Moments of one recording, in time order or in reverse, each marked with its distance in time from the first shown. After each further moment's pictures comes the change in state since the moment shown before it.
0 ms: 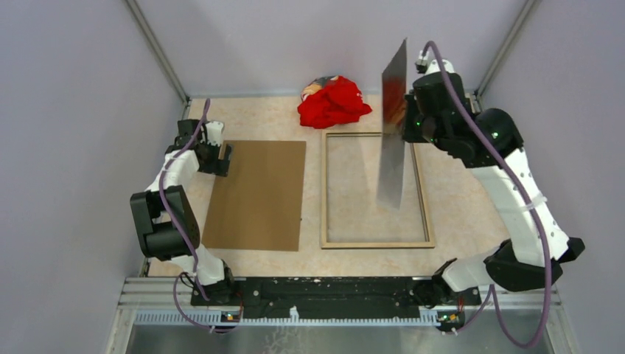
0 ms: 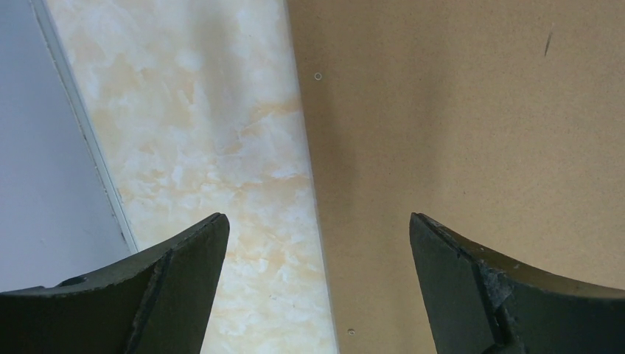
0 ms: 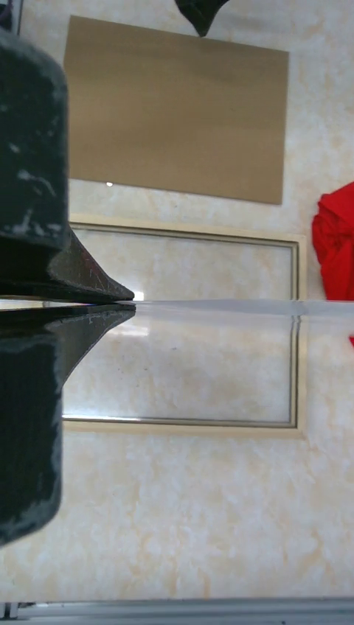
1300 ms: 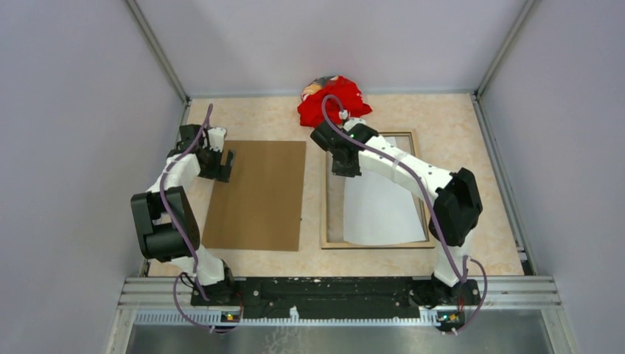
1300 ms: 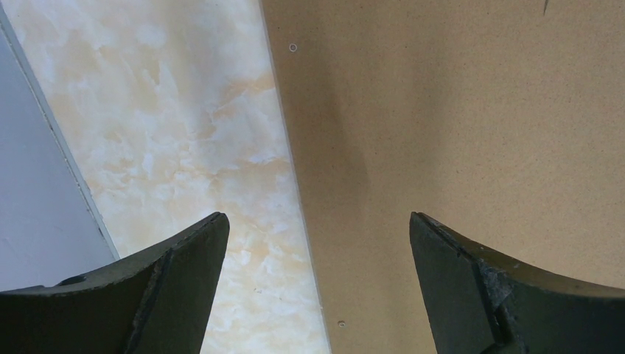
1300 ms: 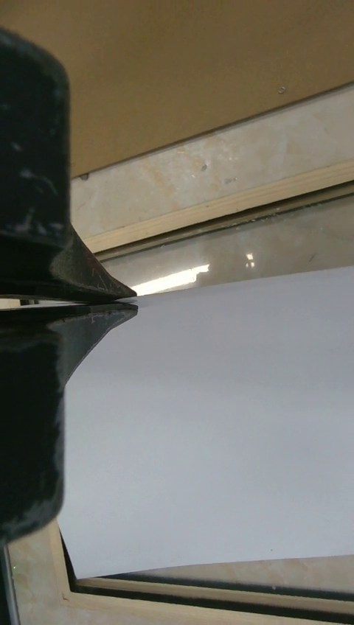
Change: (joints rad) left arm 0.000 -0.007 -0.053 -0.001 0.019 0.016; right arm 0.164 0.459 -0.234 0.109 0.055 0.477
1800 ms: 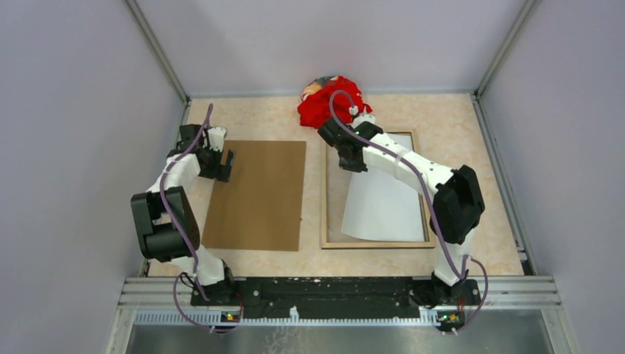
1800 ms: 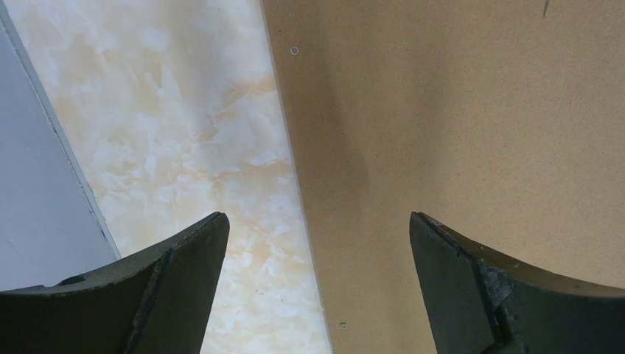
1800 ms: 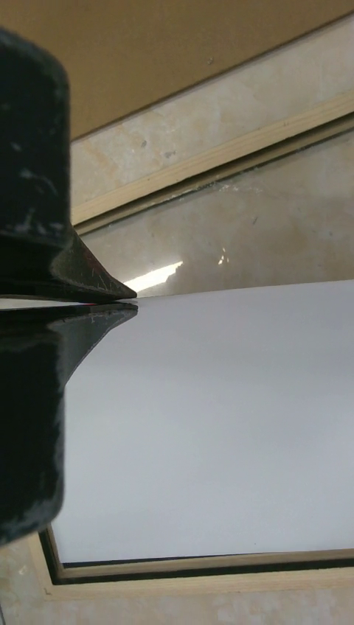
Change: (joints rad) left arm 0.000 0.000 -0.001 0.006 0.000 0.005; right arm -0.056 0.001 -0.029 0.050 0.087 0.030
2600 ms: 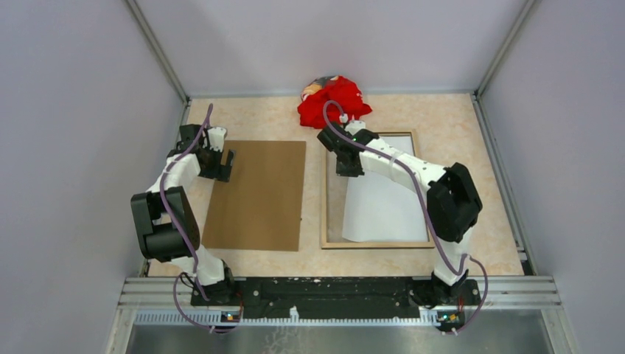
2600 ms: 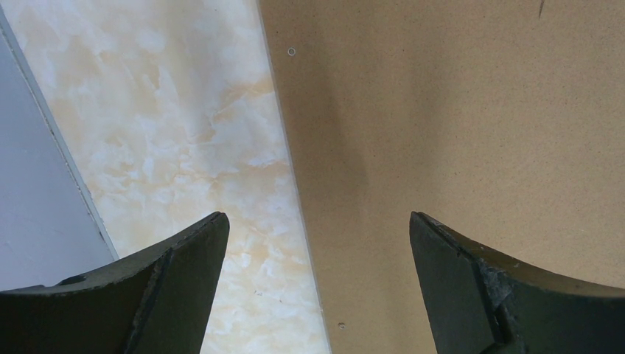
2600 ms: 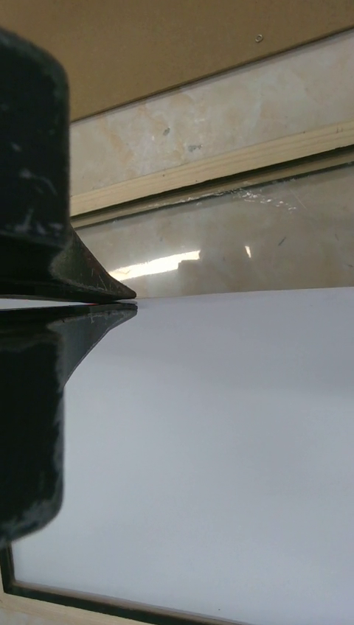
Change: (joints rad) left arm 0.000 0.000 0.000 0.000 0.006 0.000; right arm -0.009 0.012 -0.109 0.152 -0.092 -0.156
